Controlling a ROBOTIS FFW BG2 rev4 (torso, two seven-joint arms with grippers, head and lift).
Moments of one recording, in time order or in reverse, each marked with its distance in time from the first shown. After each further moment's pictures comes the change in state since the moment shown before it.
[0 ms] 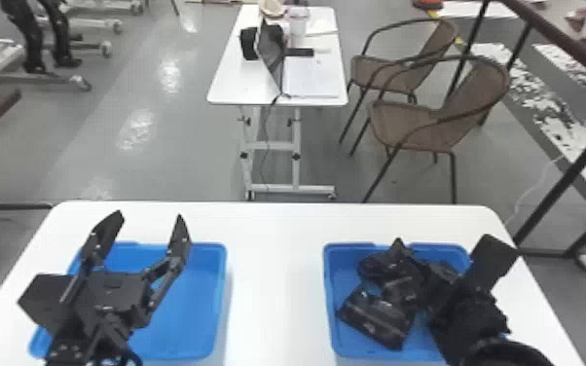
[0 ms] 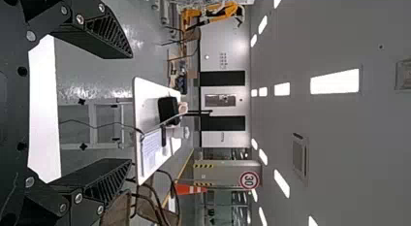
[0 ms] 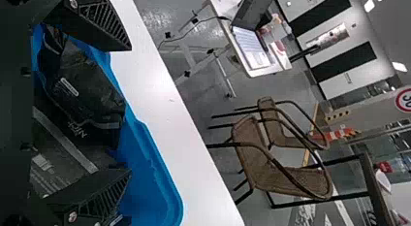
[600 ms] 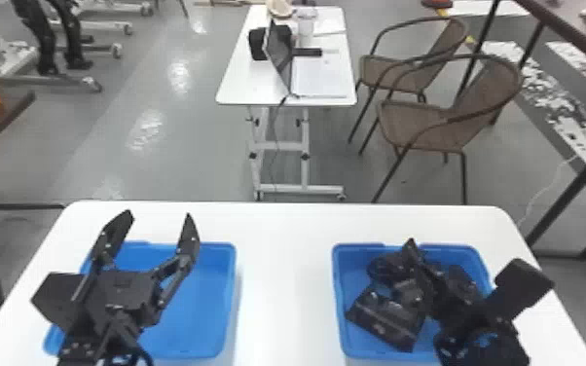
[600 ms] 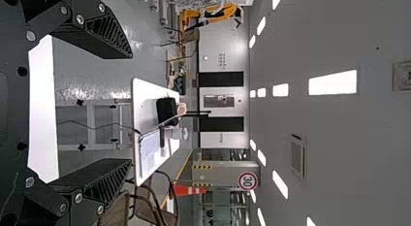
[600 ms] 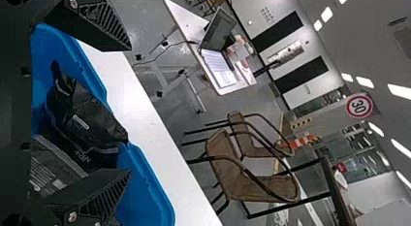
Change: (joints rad) left arm 0.000 0.000 0.002 0.000 0.002 -0.006 0.004; right arm 0.164 0.046 0.024 -0.158 0.000 -0.175 0.016
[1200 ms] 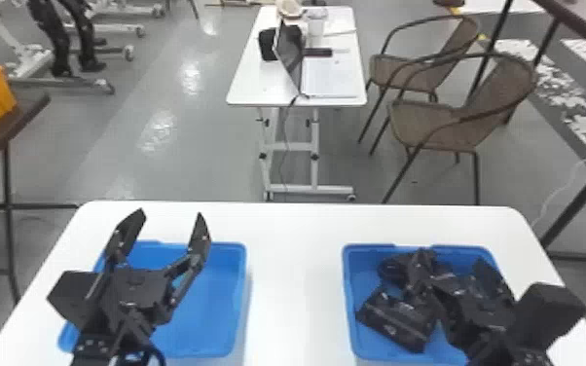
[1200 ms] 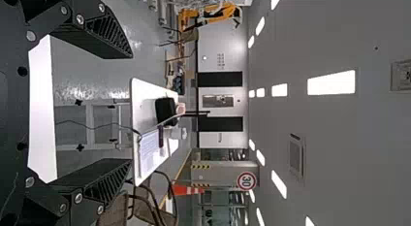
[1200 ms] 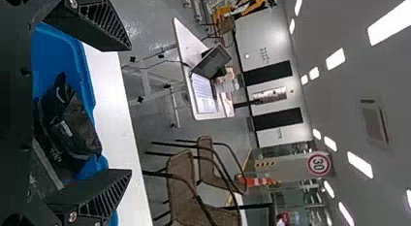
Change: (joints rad) left arm 0.000 0.000 0.000 0.000 0.000 -0.004 0.002; right arm 0.164 0.001 0.003 -0.170 0.287 -0.066 0.106
